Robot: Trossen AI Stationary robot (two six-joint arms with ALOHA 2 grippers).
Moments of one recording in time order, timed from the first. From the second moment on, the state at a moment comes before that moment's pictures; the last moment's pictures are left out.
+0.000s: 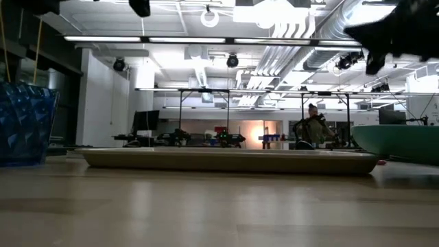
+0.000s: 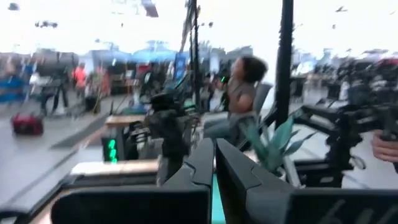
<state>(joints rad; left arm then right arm) -0.02 0.98 0.48 0.68 -0.04 0.04 0.09 0.03 0.01 0.39 0.28 0.19</state>
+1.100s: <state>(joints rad) 0.04 0.94 0.28 0.98 0.05 -0.18 0.13 1.06 0.67 -1.02 0.23 0.62</state>
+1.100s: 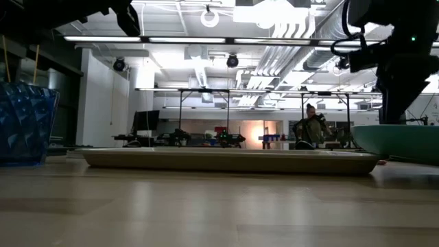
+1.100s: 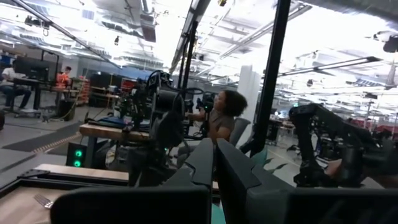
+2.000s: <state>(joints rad) 0.04 0.94 0.28 0.97 0.05 -0.18 0.13 1.16 0.54 -0.91 0.19 0.62</state>
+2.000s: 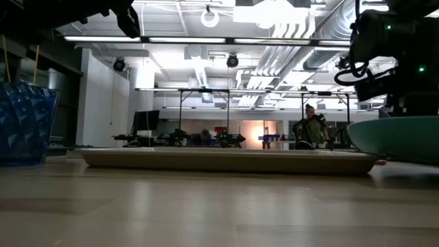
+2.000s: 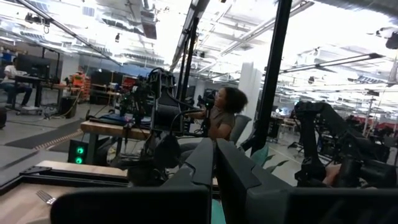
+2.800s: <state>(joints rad) 0.04 0.94 0.28 0.98 0.04 -0.18 0.13 1.07 0.85 -1.01 0.10 0.62</state>
